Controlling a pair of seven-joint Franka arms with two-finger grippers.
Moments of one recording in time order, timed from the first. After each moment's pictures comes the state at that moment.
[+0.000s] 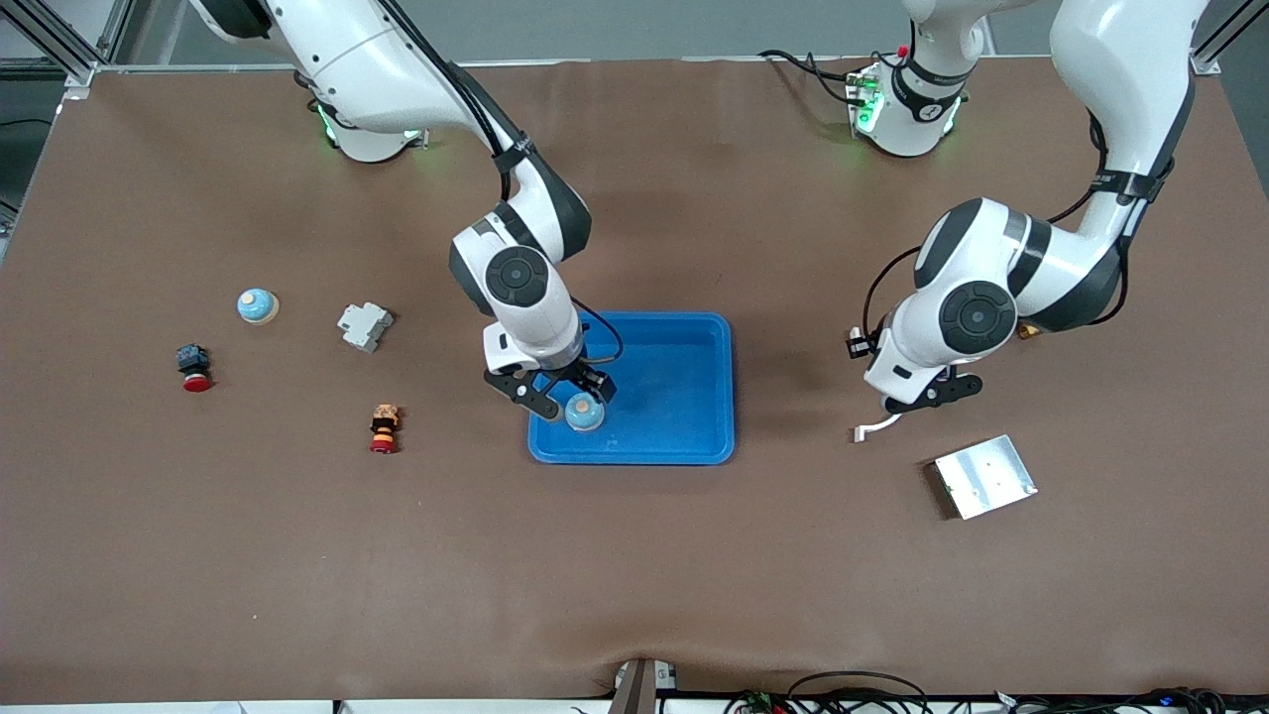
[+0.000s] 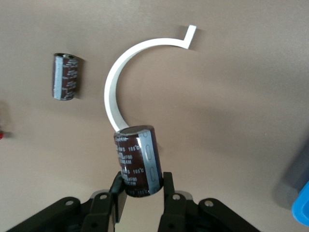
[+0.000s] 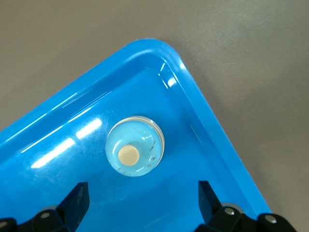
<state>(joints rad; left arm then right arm) 0.25 0.40 -0.62 -1.90 0.23 1.93 -0.71 0.61 0.65 0.04 -1.67 0.00 2.40 1.20</state>
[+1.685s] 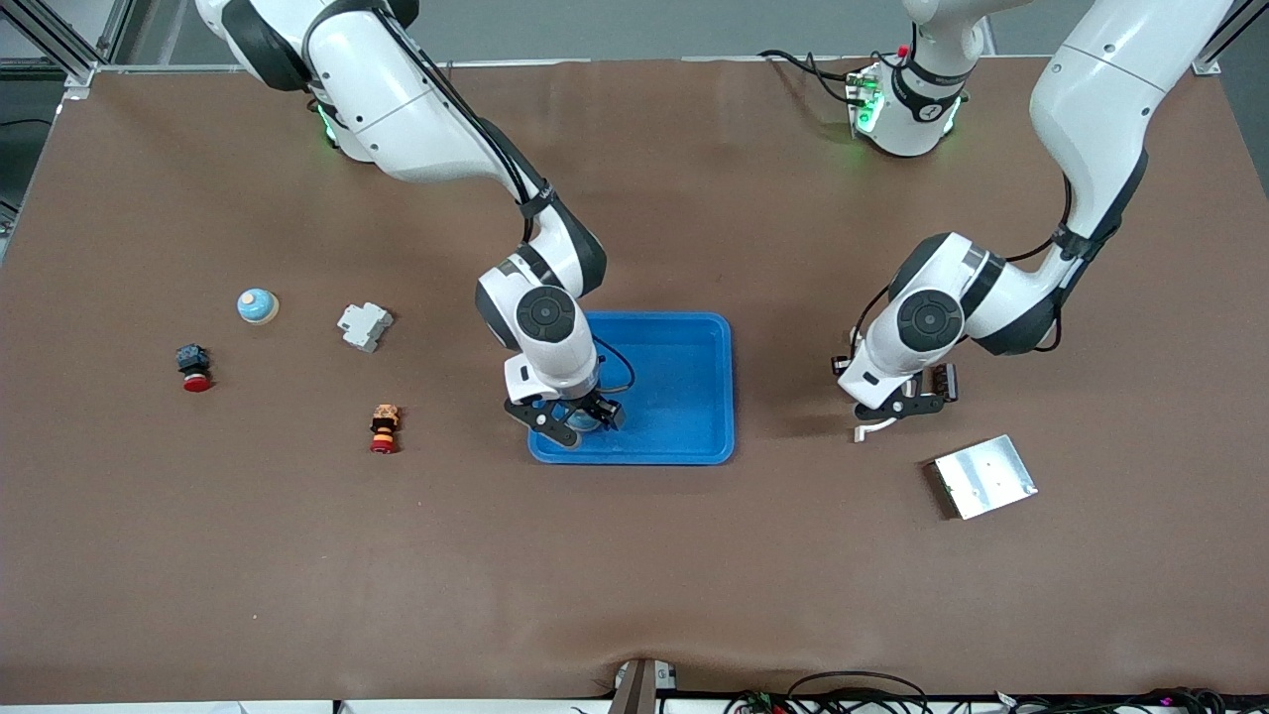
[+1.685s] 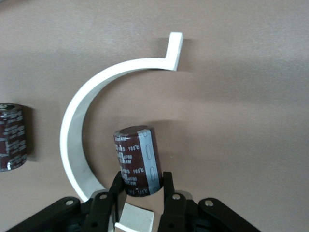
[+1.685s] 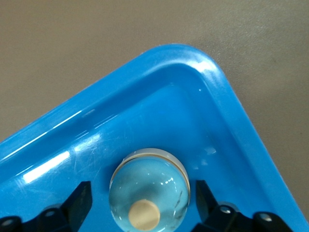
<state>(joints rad) 0.28 0.56 -0.63 -2.03 0.49 2.24 -0.73 0.63 0.82 0.01 -1.51 -0.04 2.43 1.21</state>
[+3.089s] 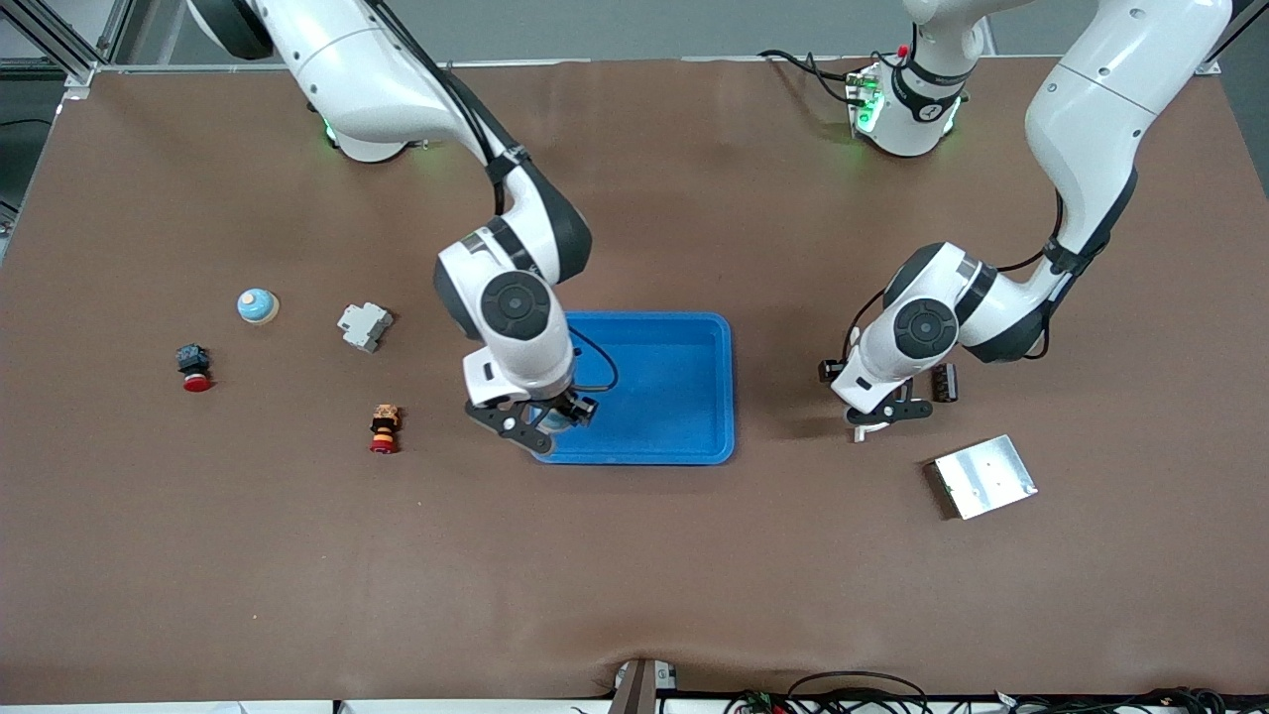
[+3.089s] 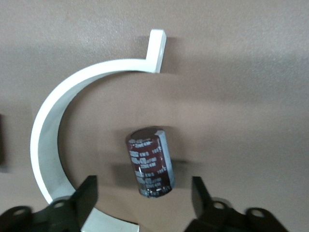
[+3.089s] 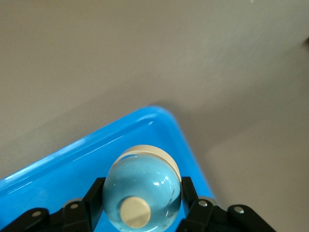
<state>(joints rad) 0.29 0.60 -0.62 -2.02 0.49 2.28 -0.73 0.57 0.69 -0.01 -1.38 -0.04 2.07 1.04</state>
